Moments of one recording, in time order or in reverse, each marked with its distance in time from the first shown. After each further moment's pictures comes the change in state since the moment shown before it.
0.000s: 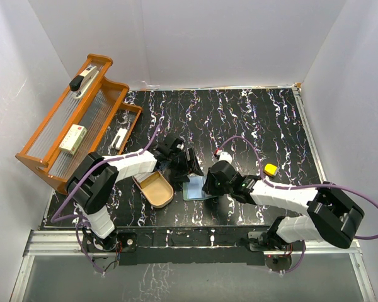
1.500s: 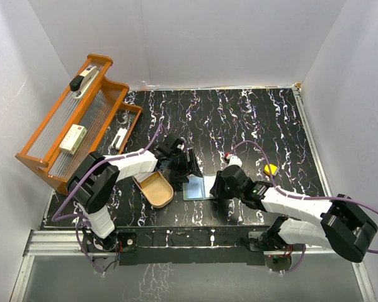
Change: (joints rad) left arm -0.001 0.012 0.006 -0.019 -0.002 0.045; right arm -0.050 -0.153 -0.128 -0.004 -0.018 -0.023
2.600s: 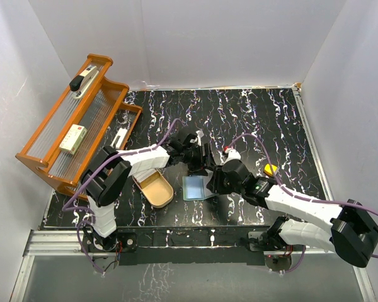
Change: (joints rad) left arm -0.064 0.143 0.159 0.157 0.136 -0.017; right arm -0.001 -0.063 0.109 -0.089 -0.035 -0.048
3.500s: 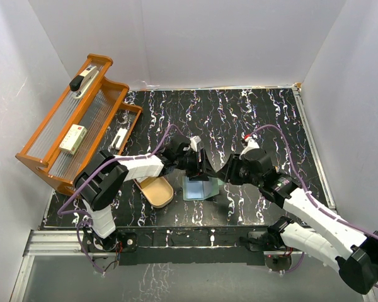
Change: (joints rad) left arm -0.002 -0.083 -0.199 0.219 0.065 -0.068; right arm -0.210 -0.222 0.072 -0.182 -0.164 -0.018
